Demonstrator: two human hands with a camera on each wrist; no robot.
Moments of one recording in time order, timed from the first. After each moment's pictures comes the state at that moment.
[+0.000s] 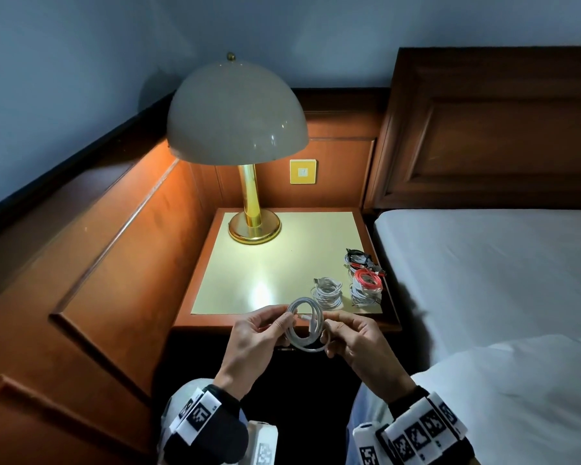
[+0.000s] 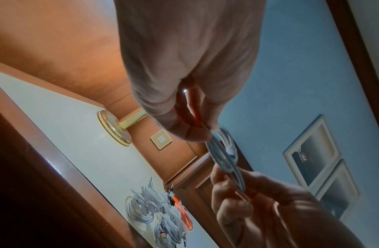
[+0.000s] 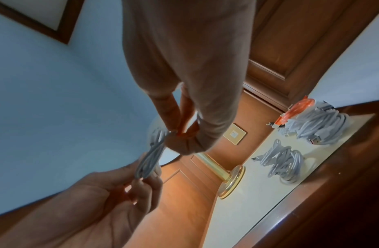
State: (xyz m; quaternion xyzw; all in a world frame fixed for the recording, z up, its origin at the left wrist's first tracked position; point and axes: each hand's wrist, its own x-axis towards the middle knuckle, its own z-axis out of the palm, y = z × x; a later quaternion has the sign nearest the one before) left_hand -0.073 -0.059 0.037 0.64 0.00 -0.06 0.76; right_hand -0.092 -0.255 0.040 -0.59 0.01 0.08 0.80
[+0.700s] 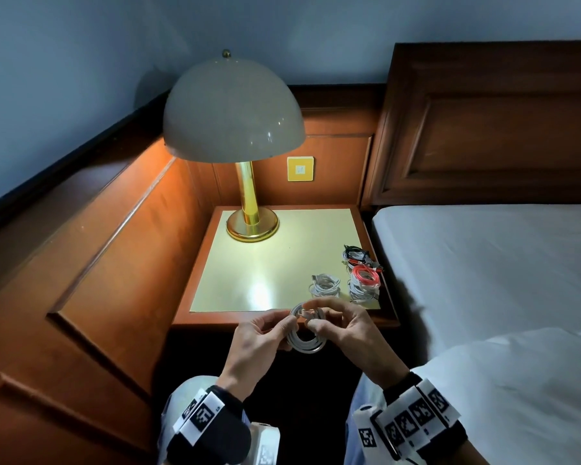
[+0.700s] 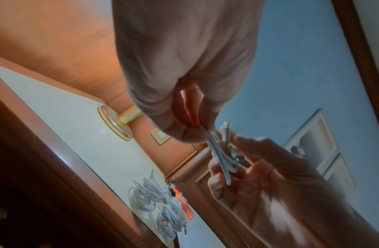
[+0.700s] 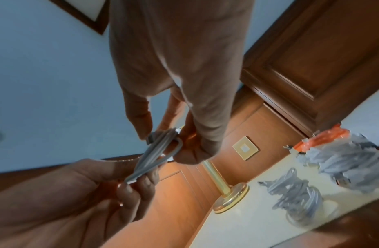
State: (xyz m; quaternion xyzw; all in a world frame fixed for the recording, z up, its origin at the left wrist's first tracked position) left_hand -0.077 -0.063 0.026 0.67 -0.02 -0.07 0.74; right_hand -0.088 -0.255 0.051 -0.68 -0.09 0.07 0.73
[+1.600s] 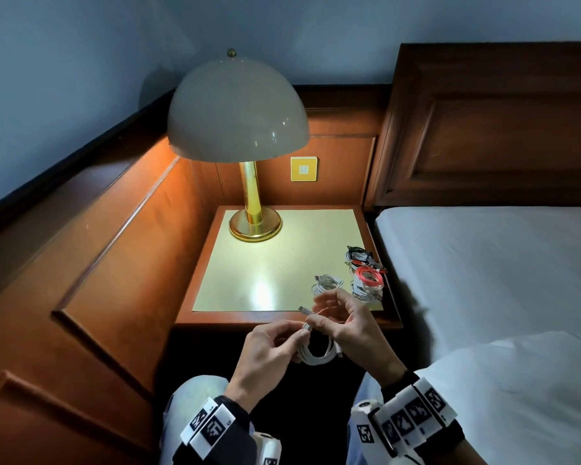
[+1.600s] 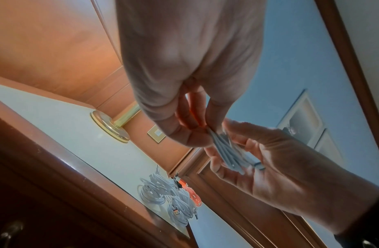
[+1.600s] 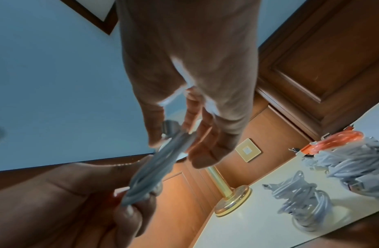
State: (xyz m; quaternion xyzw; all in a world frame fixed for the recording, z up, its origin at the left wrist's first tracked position) left_hand -0.087 -0.067 0.026 0.75 -0.08 -0.06 0.66; right_hand -0.074 -0.252 0.042 -0.75 -0.05 0.01 0.66
